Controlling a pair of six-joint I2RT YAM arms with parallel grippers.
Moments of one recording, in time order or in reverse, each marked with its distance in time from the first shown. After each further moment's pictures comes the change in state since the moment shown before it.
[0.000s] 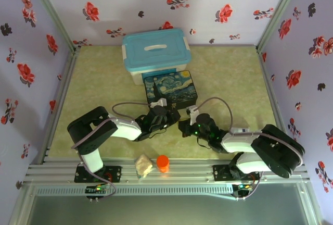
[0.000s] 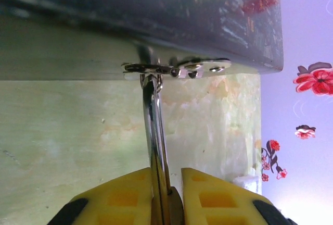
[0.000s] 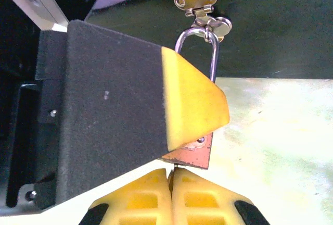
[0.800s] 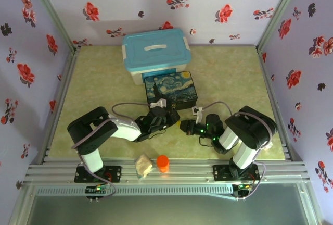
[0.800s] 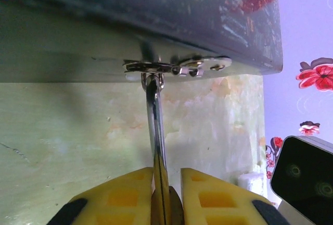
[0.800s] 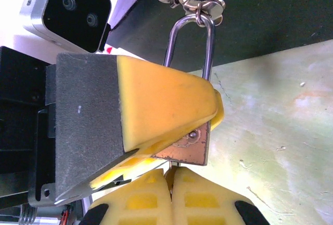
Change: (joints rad) left arm -0.001 0.000 -0.018 0.013 -0.004 0.030; right arm -0.172 0.389 -0.100 0.653 -0.380 0.309
